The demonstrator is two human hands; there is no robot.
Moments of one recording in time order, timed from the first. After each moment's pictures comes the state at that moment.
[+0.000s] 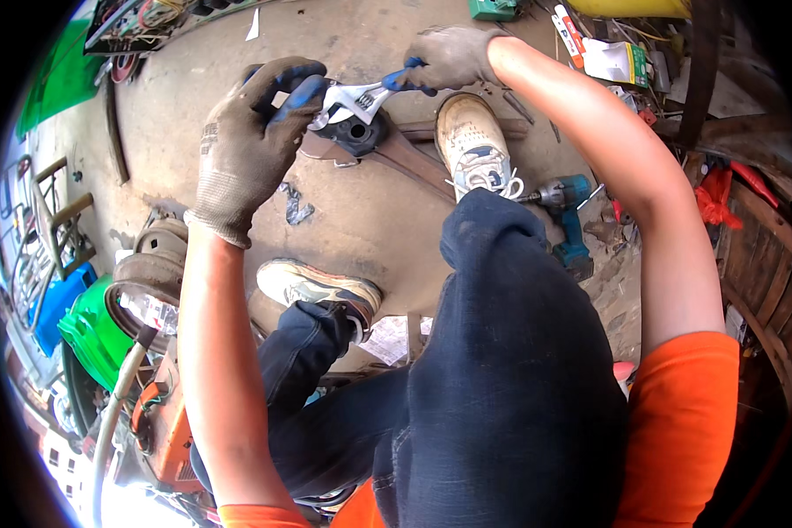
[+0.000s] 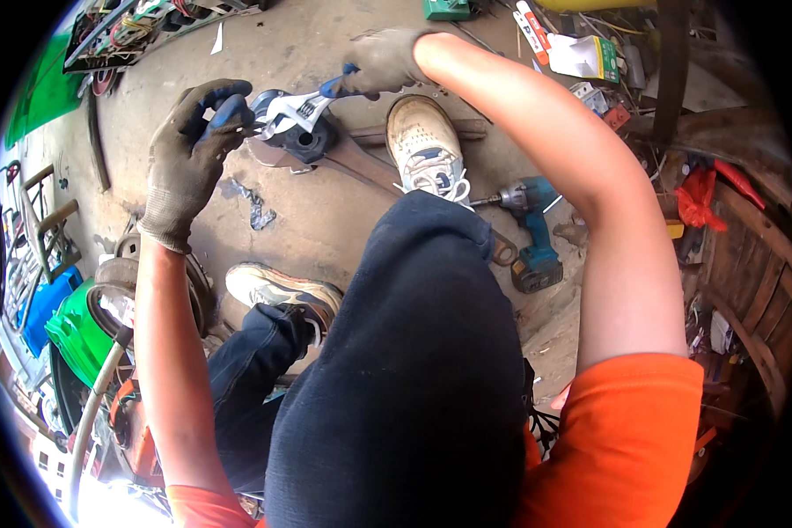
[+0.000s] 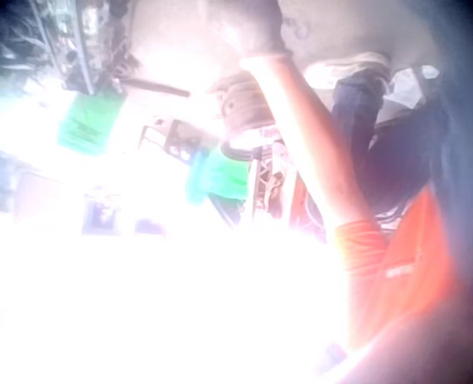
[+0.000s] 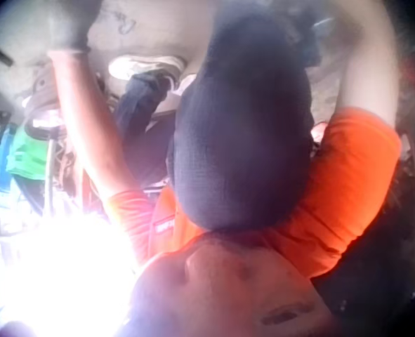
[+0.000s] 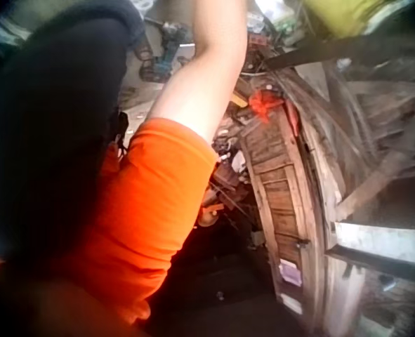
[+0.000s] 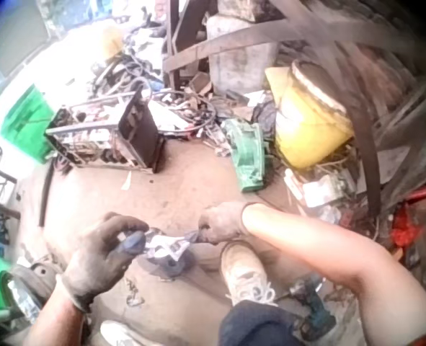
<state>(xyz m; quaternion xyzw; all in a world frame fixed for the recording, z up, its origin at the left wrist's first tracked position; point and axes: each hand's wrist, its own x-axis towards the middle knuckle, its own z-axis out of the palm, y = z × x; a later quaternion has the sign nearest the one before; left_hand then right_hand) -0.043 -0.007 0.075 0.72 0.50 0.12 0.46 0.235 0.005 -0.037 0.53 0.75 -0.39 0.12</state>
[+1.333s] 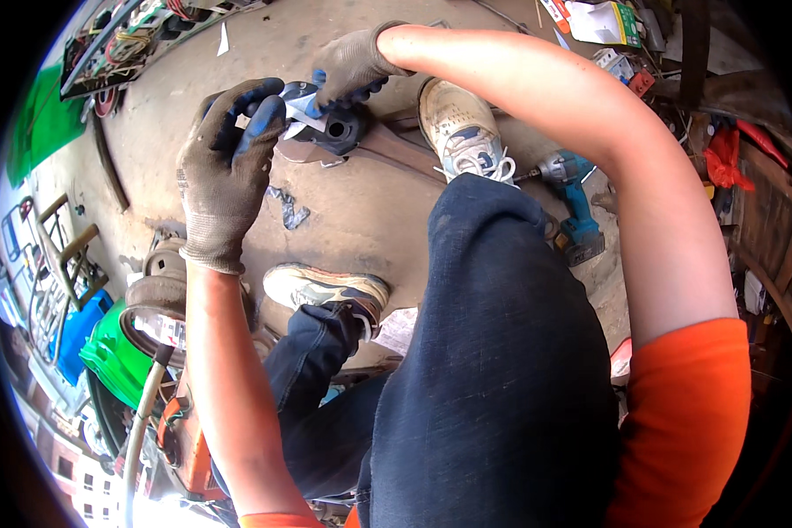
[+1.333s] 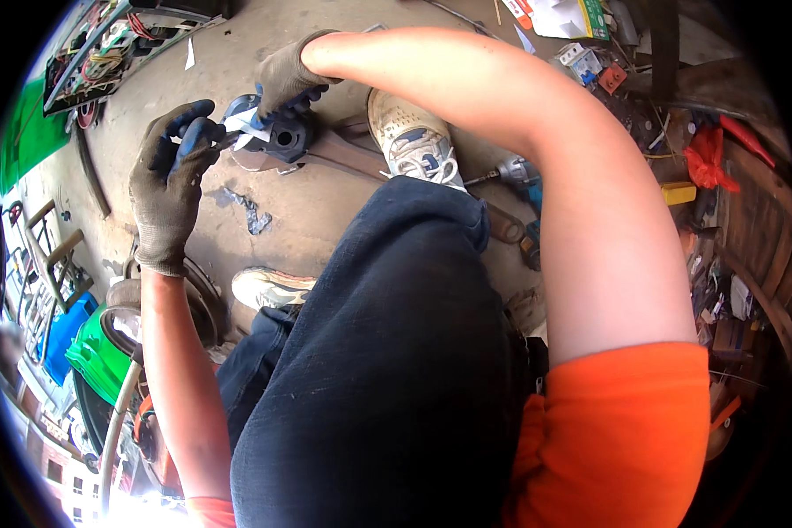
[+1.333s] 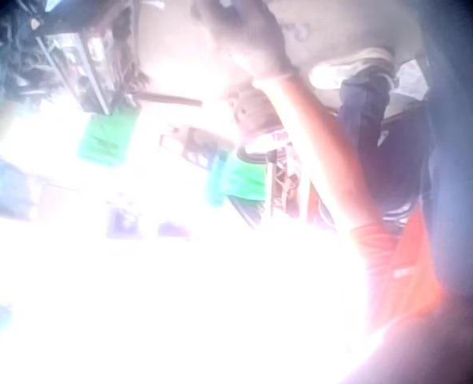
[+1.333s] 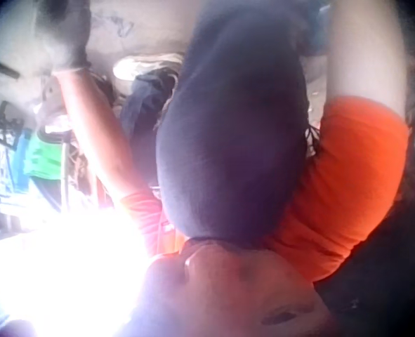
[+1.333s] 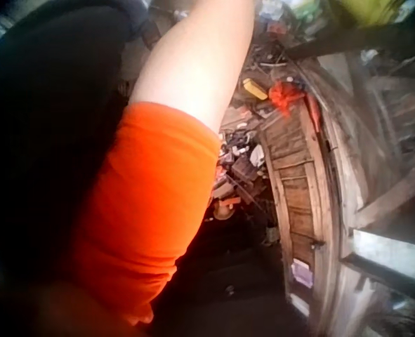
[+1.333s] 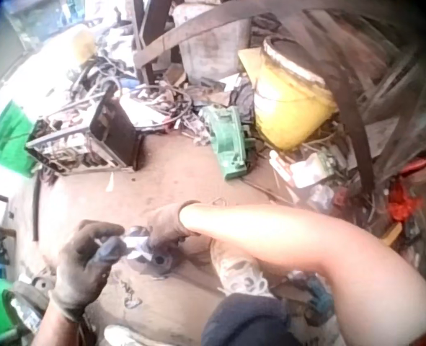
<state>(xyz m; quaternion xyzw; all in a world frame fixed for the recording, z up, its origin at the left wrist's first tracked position) -0.041 -0.021 0.066 0.71 0.48 0.23 0.46 0.164 0.024 -0.030 0.50 0.69 -0.51 0.10</state>
